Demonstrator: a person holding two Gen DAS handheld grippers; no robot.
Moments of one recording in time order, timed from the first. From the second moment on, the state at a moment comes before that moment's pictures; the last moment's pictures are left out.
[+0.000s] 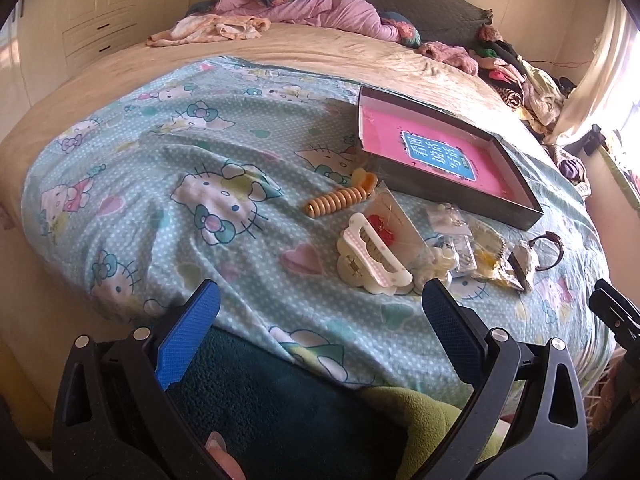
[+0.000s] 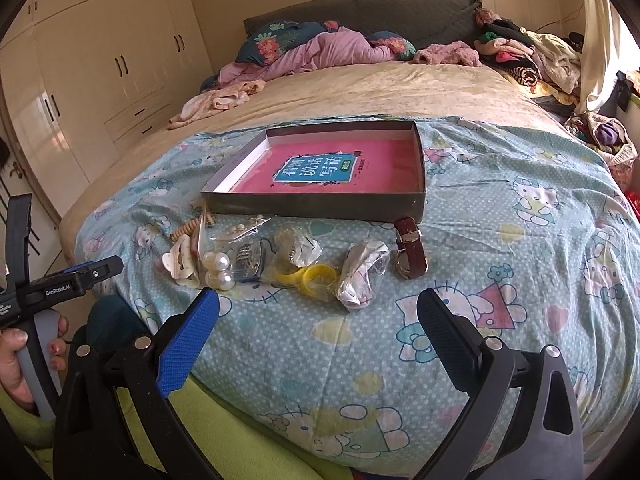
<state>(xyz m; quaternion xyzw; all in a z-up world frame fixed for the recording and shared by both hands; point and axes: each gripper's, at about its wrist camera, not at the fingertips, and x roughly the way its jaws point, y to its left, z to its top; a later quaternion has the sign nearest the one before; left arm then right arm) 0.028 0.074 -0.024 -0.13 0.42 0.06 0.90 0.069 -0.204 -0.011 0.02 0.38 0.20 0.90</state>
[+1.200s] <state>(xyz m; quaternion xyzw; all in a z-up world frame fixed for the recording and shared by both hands) 0.103 0.066 -0.089 -0.21 0.50 -0.02 0.84 0.146 -0.202 -0.083 0.07 0.47 0.20 0.86</state>
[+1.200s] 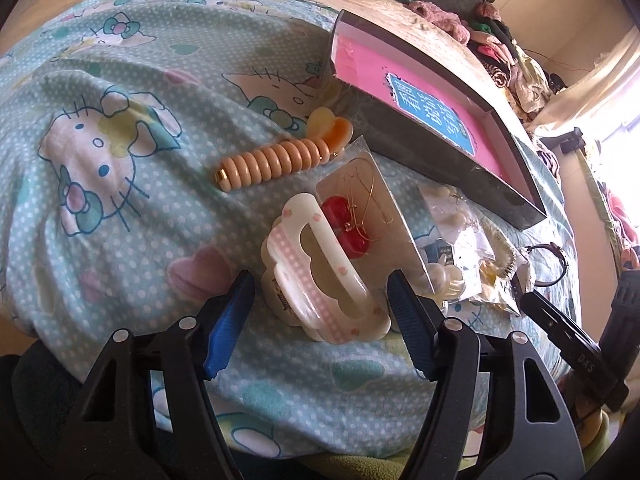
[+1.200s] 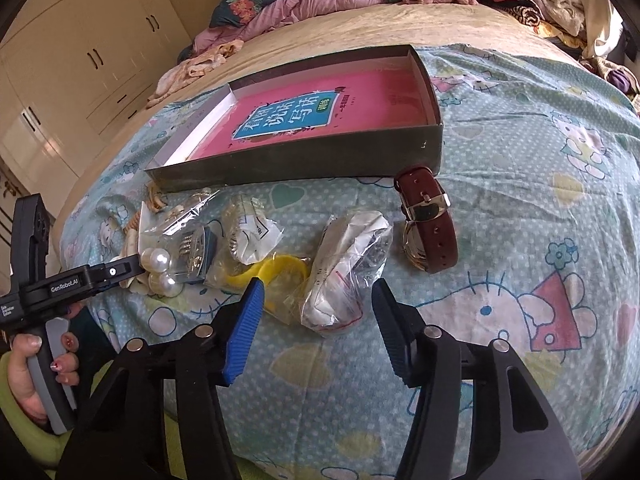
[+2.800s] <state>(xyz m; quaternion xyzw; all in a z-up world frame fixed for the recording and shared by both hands) 0.166 0.050 0.007 -0.12 0.40 -0.04 0.91 0.208 -0.190 -0.006 0.10 0.36 0.26 0.89</state>
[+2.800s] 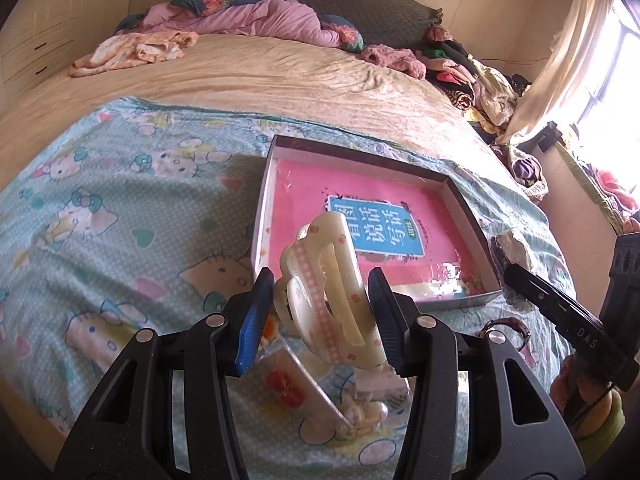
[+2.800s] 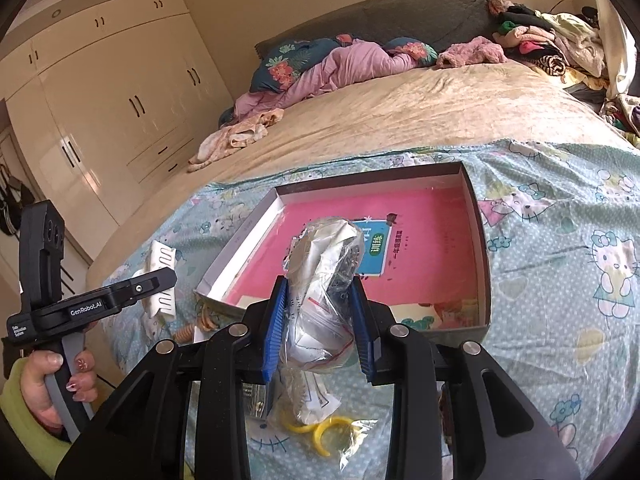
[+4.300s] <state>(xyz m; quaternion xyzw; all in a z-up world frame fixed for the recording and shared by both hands) 0.245 0.019 -0.056 -0.09 0.47 -0.05 0.88 0.272 -0.206 -0.061 0.10 0.42 0.15 0.89</state>
